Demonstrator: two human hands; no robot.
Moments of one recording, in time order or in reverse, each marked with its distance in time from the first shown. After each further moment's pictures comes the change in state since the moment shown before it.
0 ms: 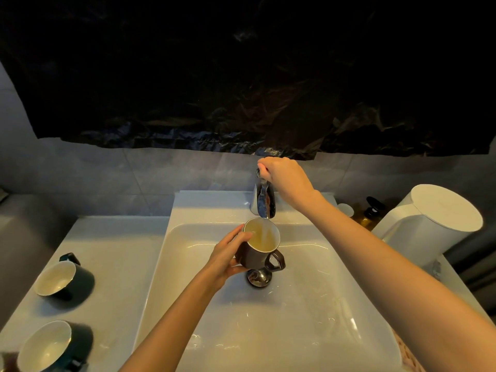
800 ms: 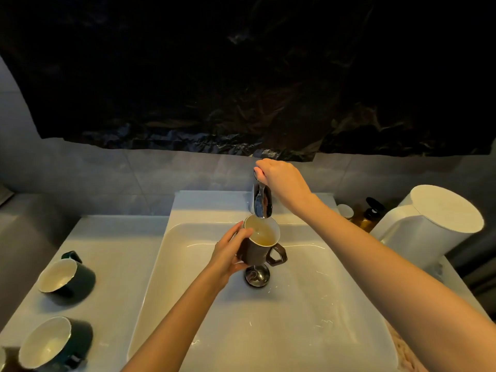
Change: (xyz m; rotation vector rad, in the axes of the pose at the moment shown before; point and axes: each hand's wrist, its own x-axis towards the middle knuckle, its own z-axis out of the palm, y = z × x) left_hand 0.003 -0.002 0.013 -0.068 0.062 0.021; right_hand -0.003 0.003 0.010 -0.060 -0.049 -0.021
